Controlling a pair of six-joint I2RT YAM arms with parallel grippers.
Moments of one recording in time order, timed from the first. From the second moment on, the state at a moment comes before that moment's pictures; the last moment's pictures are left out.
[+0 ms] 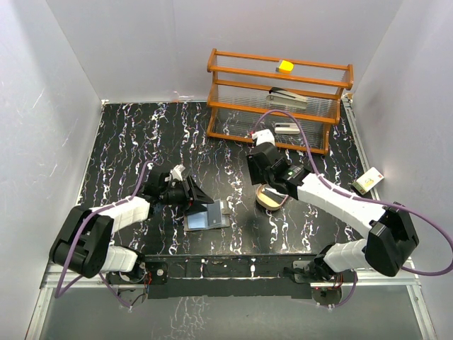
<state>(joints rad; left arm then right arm) -0.38 1.35 0.44 0.16 0.72 -1.02 0.74 1.33 1.01 -0.46 0.38 0.30</state>
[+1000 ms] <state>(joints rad) -0.48 1.53 0.57 -0.03 0.54 -0.83 0.64 1.41 1.02 -0.49 0.40 0.13</state>
